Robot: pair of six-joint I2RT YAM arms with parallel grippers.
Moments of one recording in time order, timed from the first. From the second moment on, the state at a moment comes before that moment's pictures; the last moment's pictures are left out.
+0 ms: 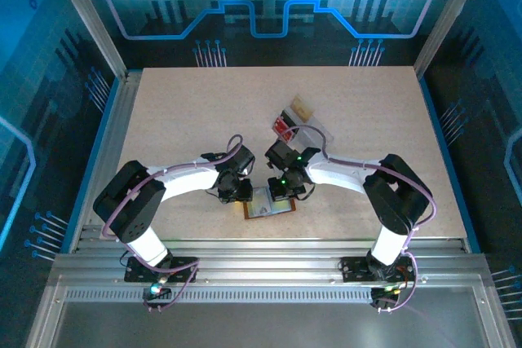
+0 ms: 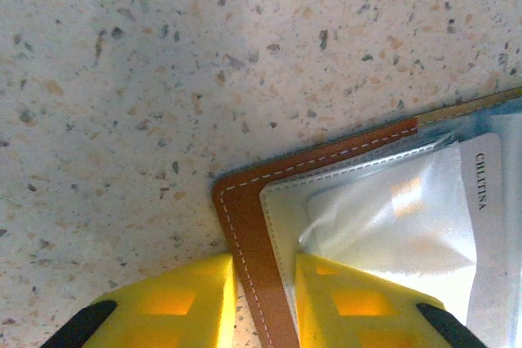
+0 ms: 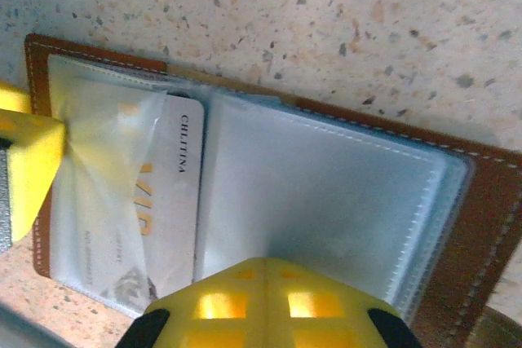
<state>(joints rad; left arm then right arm) -0.66 1.66 0.87 -0.55 0.17 -0.69 0.80 1.74 1.06 -0.64 -0.17 0.53</state>
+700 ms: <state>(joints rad) -0.65 1.66 0.87 -0.54 0.19 -0.69 0.84 1.83 1.15 -0.66 -0.14 0.53</state>
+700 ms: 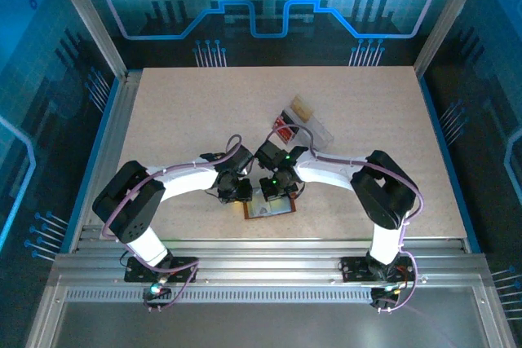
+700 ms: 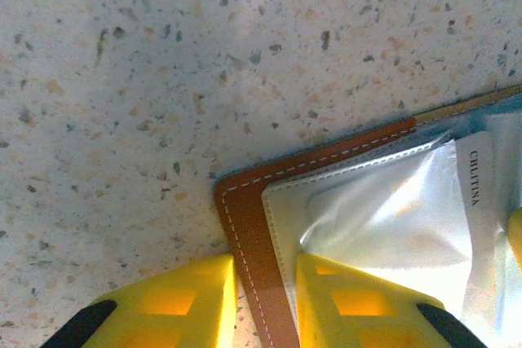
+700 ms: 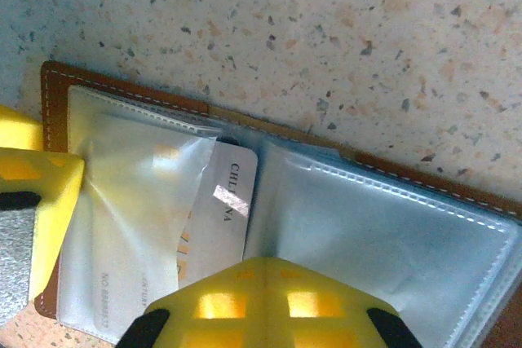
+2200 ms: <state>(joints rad) -0.64 1.64 0.84 -0.50 0.20 -0.69 0.85 1.85 1.24 -0.79 0.03 0.44</state>
